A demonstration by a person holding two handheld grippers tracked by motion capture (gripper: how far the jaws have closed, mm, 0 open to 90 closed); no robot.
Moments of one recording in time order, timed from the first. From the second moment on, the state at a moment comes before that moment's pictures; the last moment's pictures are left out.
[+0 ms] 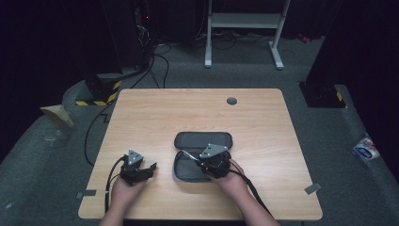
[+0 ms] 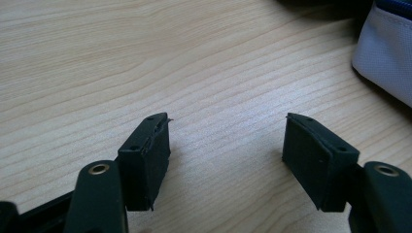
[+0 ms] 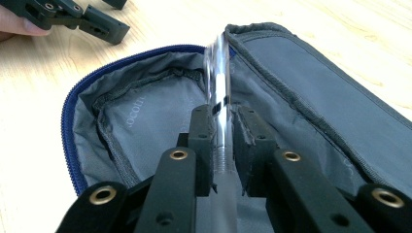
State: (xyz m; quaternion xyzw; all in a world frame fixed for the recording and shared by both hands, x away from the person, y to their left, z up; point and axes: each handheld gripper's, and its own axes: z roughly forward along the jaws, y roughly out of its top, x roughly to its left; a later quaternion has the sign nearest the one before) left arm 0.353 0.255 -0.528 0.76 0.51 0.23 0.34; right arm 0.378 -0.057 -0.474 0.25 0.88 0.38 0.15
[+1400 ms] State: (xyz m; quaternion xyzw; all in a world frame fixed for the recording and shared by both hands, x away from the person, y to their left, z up) left arm 0.352 0.255 -0.528 0.76 0.51 0.23 0.34; right arm 0.382 -0.136 -0.466 0.37 0.81 0.41 0.20
